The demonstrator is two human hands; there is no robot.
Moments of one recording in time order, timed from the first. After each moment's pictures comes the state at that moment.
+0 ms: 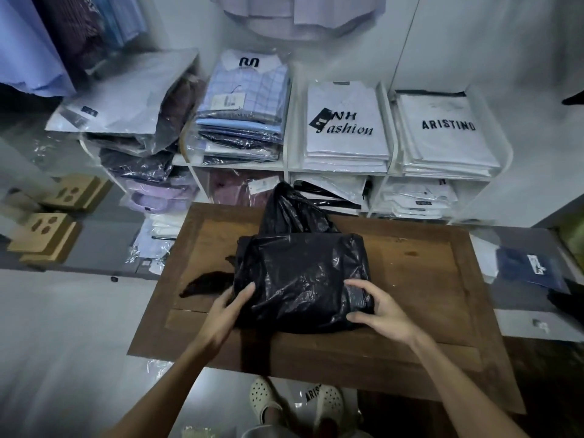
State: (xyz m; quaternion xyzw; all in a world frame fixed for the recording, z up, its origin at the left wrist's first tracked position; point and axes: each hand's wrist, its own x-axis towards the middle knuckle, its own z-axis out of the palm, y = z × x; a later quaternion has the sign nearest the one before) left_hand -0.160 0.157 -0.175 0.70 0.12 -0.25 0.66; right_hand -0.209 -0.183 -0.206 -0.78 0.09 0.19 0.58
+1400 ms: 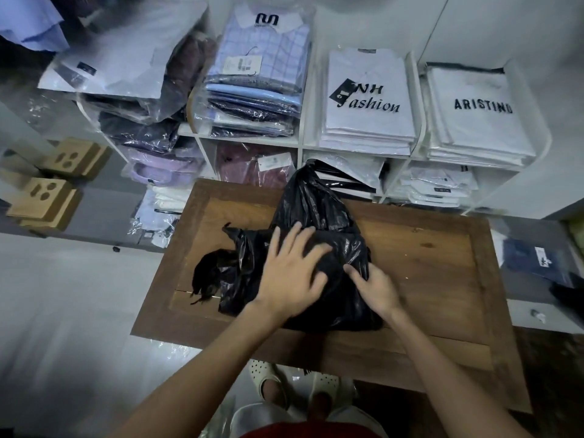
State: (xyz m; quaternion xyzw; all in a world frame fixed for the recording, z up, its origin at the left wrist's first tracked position) left_hand -0.132 0.075 -0.163 0.95 -0.27 0.04 0.16; right_hand -0.165 -0.144 -0.241 -0.87 0.23 0.11 0.43
